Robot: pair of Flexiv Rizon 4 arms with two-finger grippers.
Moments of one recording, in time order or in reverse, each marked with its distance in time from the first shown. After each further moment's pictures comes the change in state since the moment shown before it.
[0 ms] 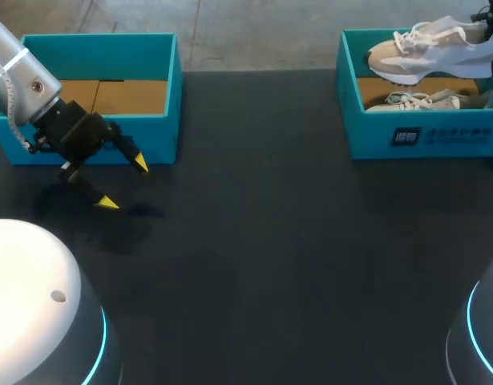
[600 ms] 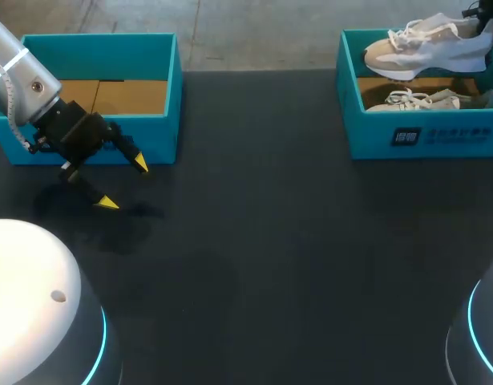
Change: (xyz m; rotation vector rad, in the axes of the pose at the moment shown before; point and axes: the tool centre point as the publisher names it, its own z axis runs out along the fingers) left arm 0.000 0.000 0.000 0.000 0.000 0.000; right arm -0.002 0.037 0.017 0.035 -0.040 -0.006
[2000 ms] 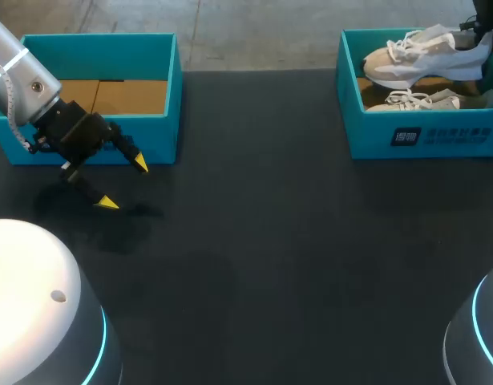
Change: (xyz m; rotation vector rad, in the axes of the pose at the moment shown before) left arm 0.000 0.000 0.000 0.000 0.000 0.000; right arm 0.003 0.002 0.030 -0.104 -0.029 0.038
